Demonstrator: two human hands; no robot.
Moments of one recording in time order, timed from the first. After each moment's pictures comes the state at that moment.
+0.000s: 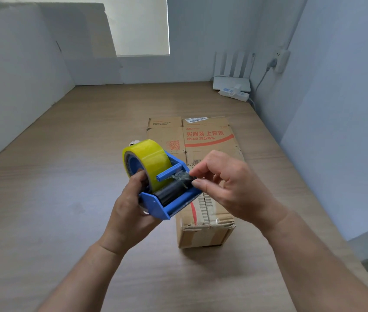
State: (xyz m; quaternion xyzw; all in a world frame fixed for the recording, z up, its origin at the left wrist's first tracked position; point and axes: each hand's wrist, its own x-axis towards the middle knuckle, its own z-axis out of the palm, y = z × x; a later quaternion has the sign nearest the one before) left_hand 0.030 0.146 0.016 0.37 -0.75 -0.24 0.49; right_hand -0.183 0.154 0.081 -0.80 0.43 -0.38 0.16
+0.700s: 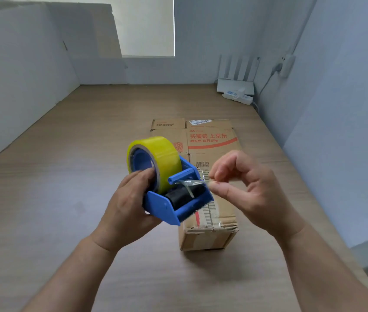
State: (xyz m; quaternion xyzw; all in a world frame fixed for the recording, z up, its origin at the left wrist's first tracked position) left_hand 0.044 0.136 0.024 0.38 -0.82 -0.08 0.42; right_hand -0.191 0.166 0.087 -0.73 0.38 -0.49 0.30
